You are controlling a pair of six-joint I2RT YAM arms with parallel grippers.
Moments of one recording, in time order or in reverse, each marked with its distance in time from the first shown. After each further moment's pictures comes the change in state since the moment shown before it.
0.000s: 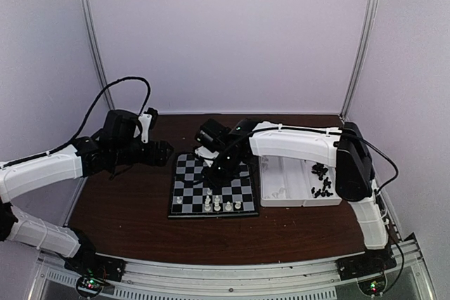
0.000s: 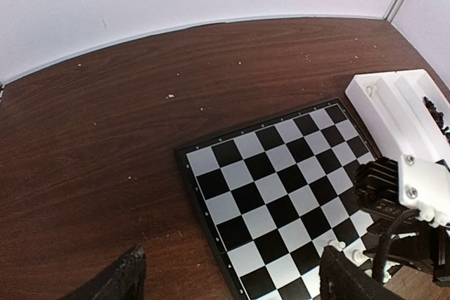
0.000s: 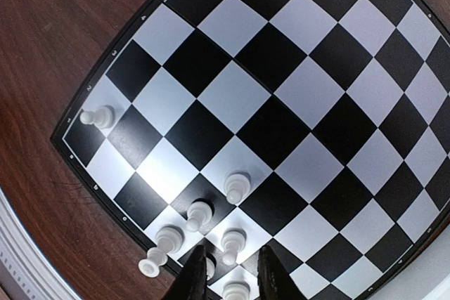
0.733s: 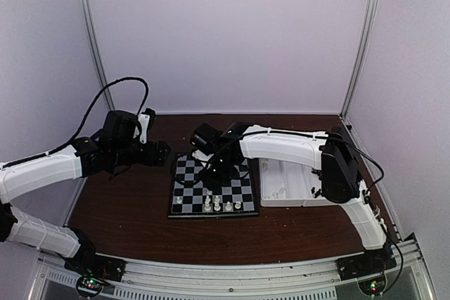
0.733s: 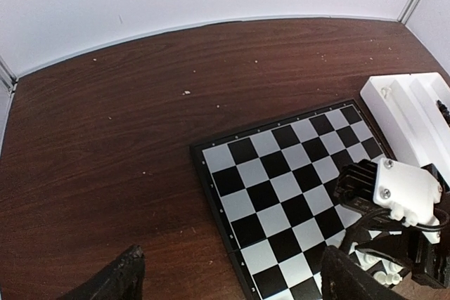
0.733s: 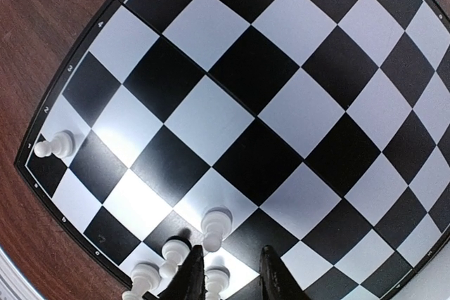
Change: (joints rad) left arm 0.002 -0.003 -0.003 -0.018 -0.047 -0.007; right arm 0.003 0.122 0.131 -0.055 0.053 -0.001
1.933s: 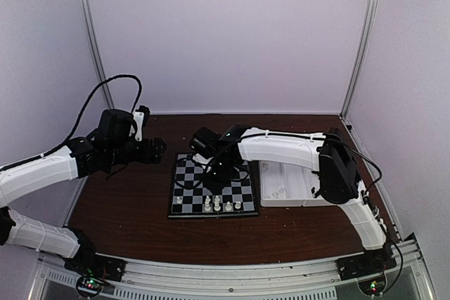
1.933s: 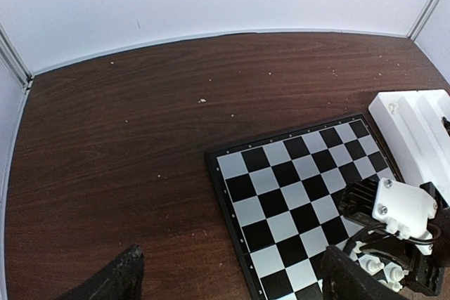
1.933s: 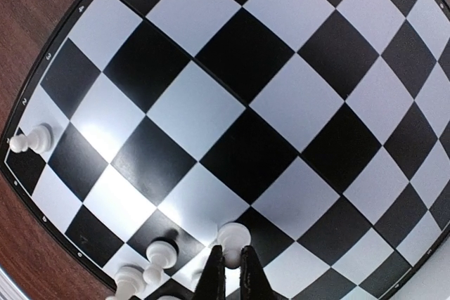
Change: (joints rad) left arm 0.012 -0.041 -0.003 -0.014 -0.044 -0.022; right arm 0.000 0.025 0.004 -0.008 0.030 -0.008
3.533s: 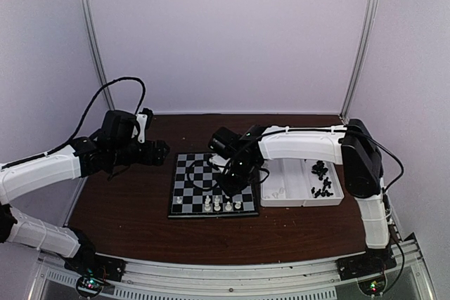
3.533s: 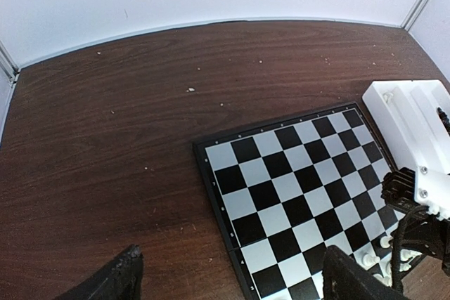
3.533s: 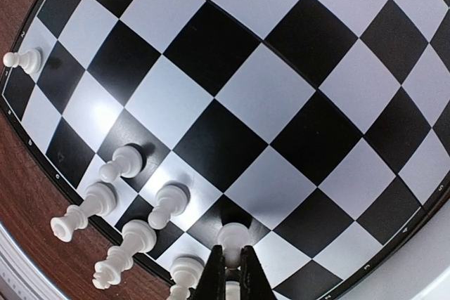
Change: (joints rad) left arm 0.000 0.029 0.001 -0.001 0.042 -0.011; right arm -0.034 -0.208 -0.324 0.080 -0.098 0.007
